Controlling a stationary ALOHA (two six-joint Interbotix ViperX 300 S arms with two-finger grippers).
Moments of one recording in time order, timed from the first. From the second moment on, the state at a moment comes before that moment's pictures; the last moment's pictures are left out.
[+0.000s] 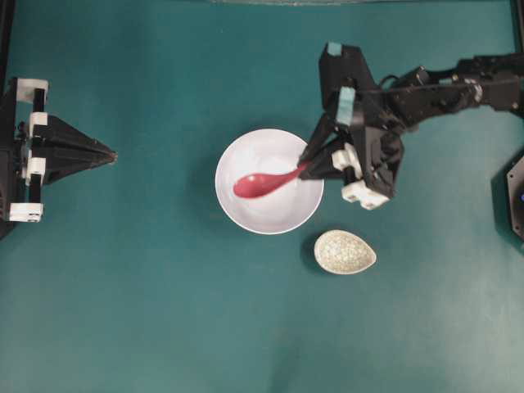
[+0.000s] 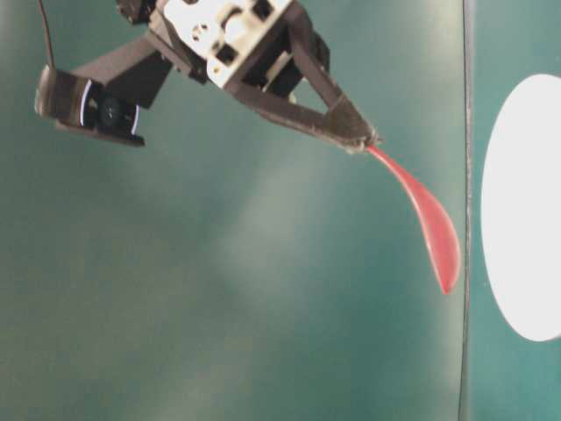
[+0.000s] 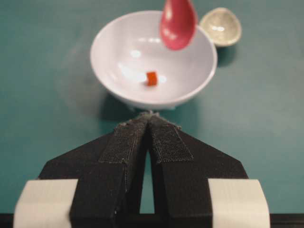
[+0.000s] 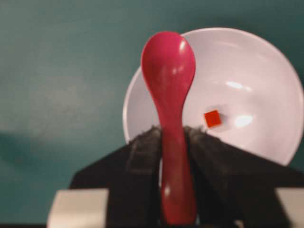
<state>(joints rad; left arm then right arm) 0.05 -0.89 1.15 0.02 0.10 -0.03 -0.22 -0.17 0.56 0.71 0.52 -0.58</state>
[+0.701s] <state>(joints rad) 0.05 -0.89 1.15 0.01 0.10 -0.03 -0.21 -0.12 0.47 0.27 0.78 -0.18</state>
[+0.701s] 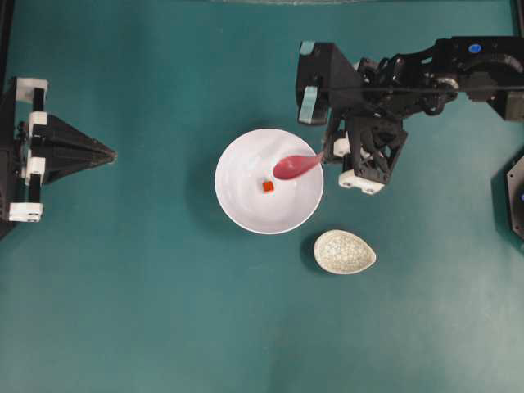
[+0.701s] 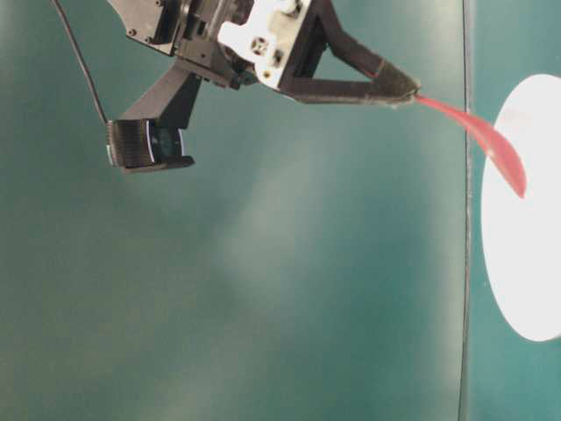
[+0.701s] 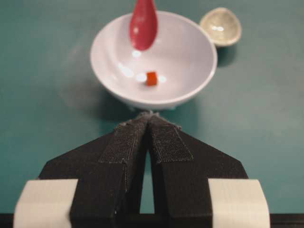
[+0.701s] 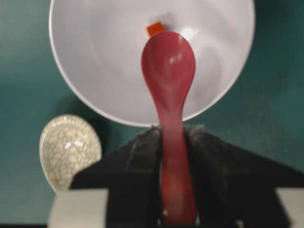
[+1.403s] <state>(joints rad) 0.05 -0.89 1.15 0.02 0.10 -0.03 -0.14 0.02 0.39 0.16 0.83 -0.19</state>
